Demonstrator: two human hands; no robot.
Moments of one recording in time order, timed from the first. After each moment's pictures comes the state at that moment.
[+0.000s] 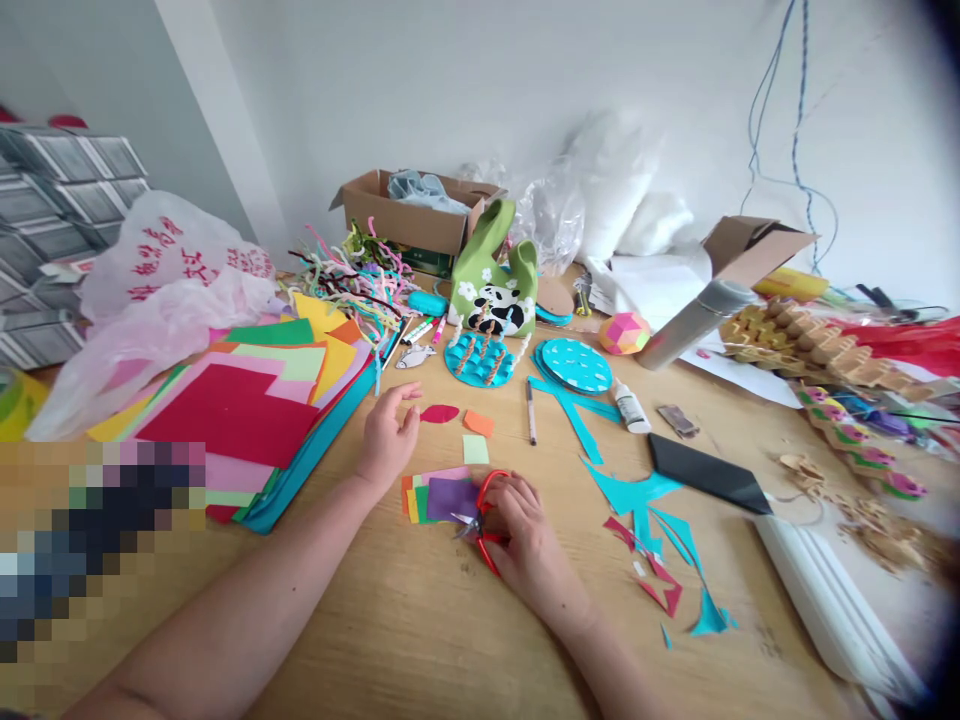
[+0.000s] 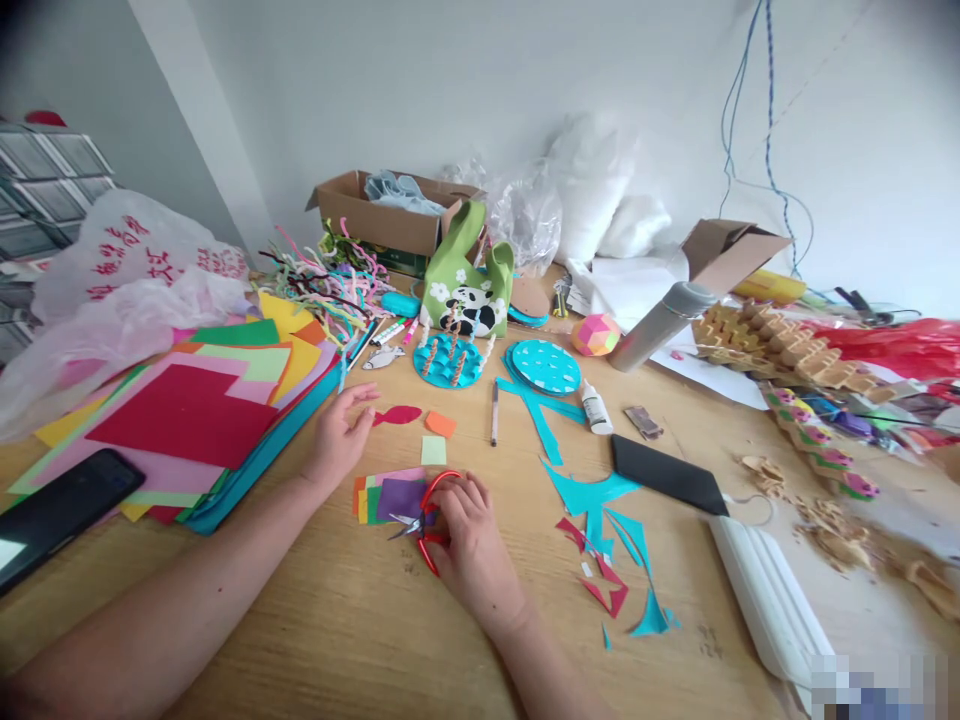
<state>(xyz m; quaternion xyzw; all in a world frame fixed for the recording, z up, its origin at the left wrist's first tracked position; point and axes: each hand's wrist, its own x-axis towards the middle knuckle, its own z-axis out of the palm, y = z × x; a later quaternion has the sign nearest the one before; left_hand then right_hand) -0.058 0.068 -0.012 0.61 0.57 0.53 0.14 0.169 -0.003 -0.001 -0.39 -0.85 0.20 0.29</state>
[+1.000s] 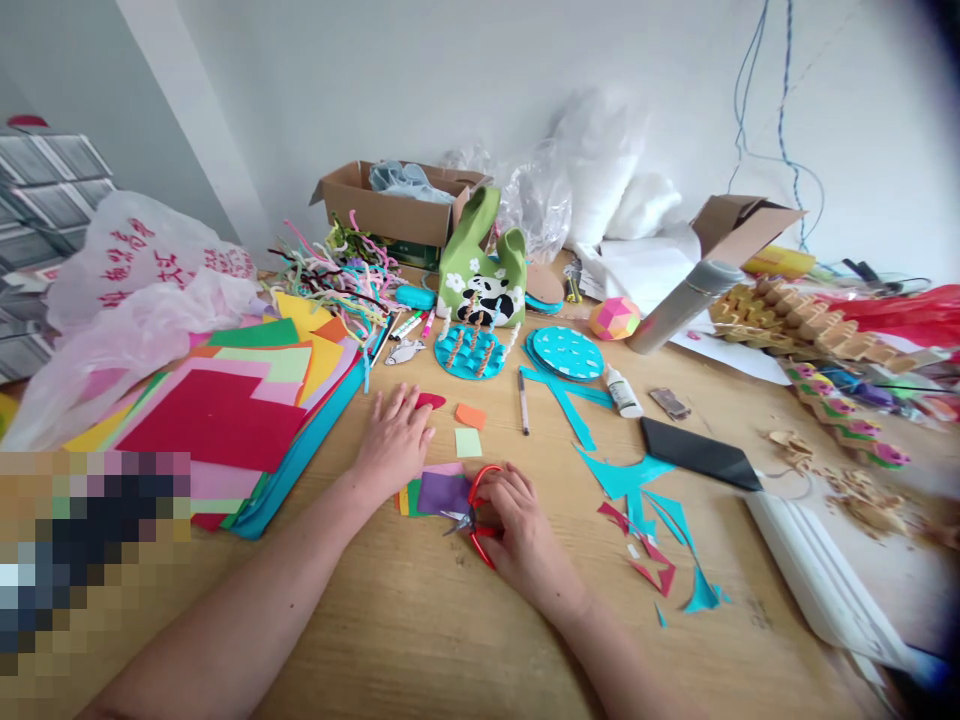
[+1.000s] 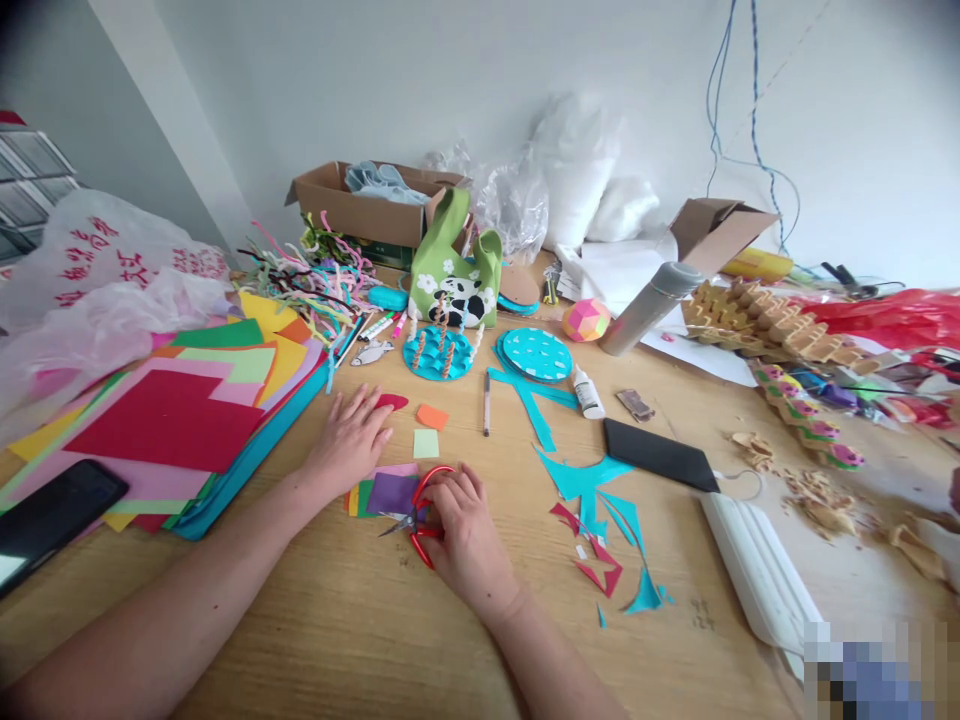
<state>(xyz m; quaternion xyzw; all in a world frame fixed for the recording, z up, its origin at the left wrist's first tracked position) -0.047 0.057 -0.013 0.78 0.58 0.24 0.00 0.169 -0.004 -0.003 -0.39 -0.85 0.21 0.29</state>
